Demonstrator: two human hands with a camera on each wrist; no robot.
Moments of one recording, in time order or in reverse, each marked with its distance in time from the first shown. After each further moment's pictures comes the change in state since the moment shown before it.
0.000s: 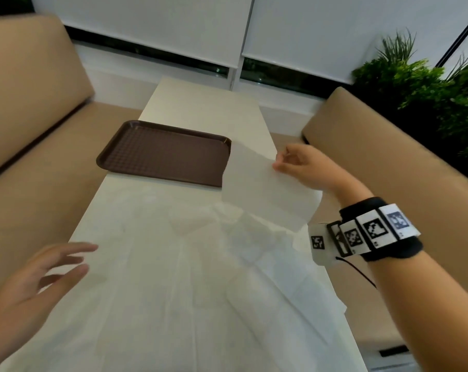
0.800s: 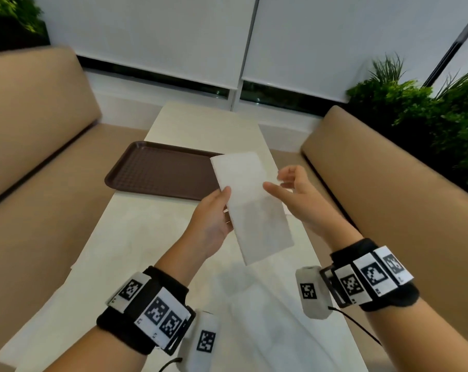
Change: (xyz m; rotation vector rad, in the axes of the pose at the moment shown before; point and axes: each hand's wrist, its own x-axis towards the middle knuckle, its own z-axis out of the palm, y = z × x) left_hand 0.118 0.210 0.146 -1.084 -0.134 -0.241; right_hand -0.031 -0.024 0.035 0.462 0.175 0.138
